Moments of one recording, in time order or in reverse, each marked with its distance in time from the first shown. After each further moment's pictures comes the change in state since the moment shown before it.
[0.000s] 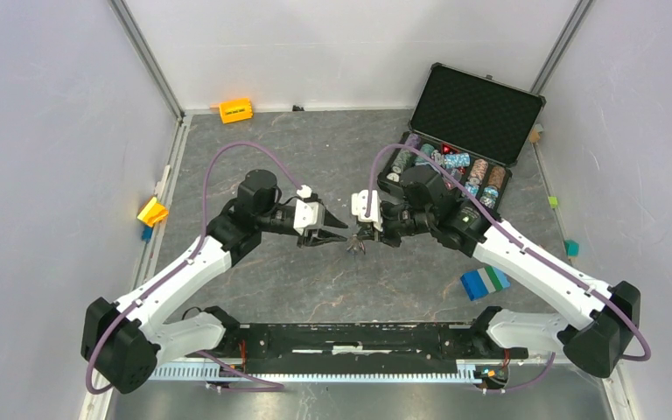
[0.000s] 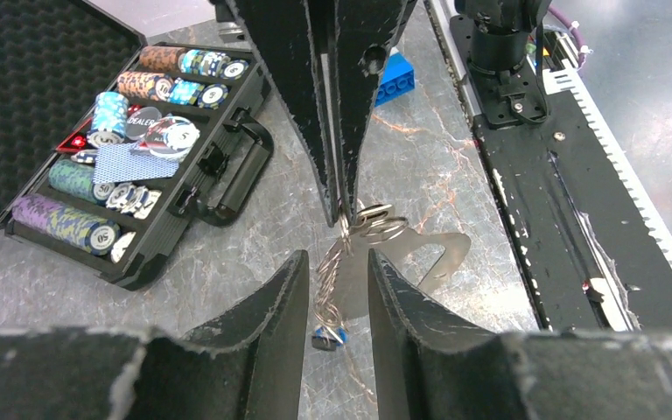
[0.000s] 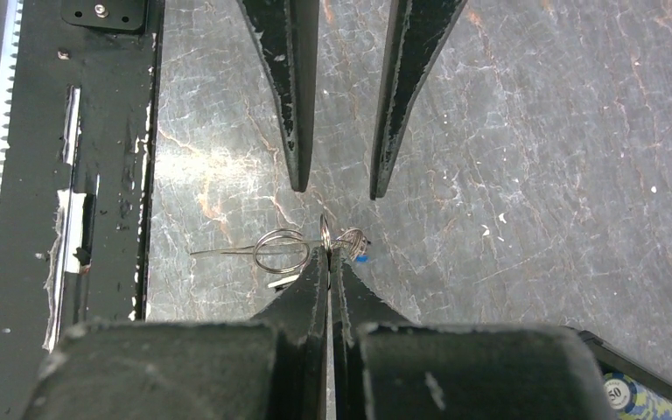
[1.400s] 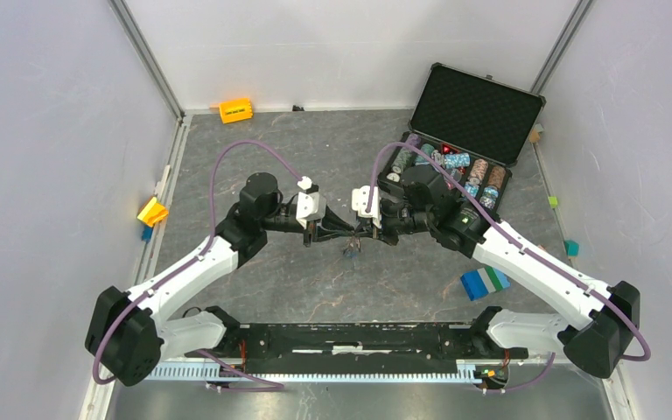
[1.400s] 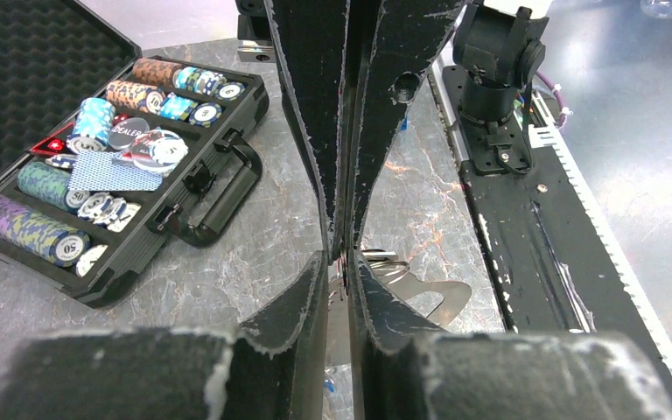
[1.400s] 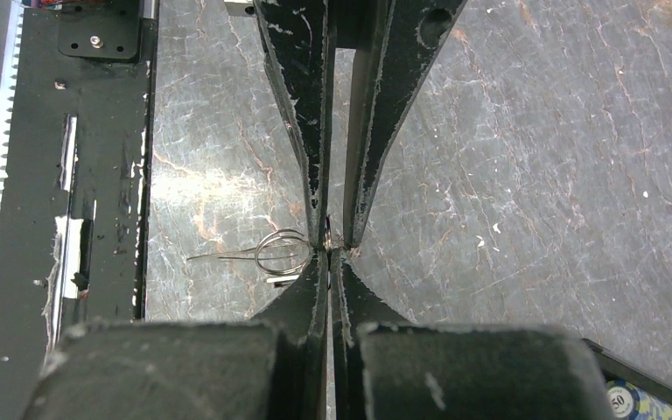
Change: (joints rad) left arm 0.002 0.043 -0.073 0.282 0.018 -0.254; right arm 0.000 -0.009 -0.020 0.074 0.000 0.058
